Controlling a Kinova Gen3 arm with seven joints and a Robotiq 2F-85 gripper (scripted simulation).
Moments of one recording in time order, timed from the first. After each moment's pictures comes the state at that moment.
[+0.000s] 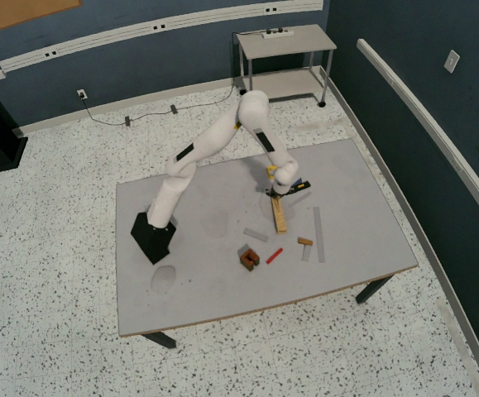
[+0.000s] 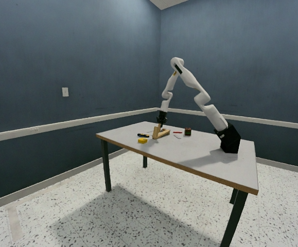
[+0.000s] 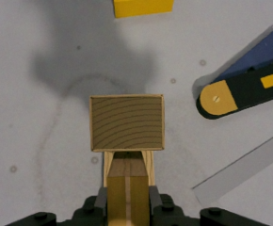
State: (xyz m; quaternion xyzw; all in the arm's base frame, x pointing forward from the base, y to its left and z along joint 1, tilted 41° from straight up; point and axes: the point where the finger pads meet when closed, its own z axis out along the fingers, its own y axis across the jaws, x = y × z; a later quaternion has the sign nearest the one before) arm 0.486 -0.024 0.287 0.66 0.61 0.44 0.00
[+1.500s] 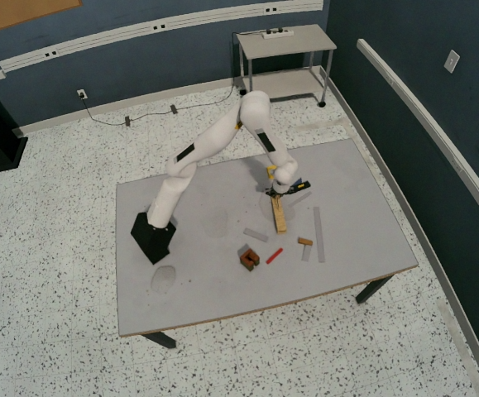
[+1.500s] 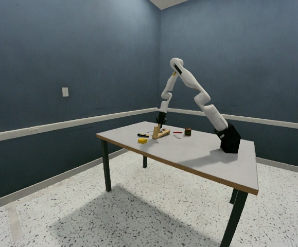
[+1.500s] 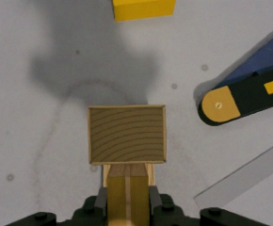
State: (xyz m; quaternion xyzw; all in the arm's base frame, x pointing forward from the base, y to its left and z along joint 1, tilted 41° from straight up) arm 0.489 -0.015 0.286 0.66 0.61 0.44 0.00
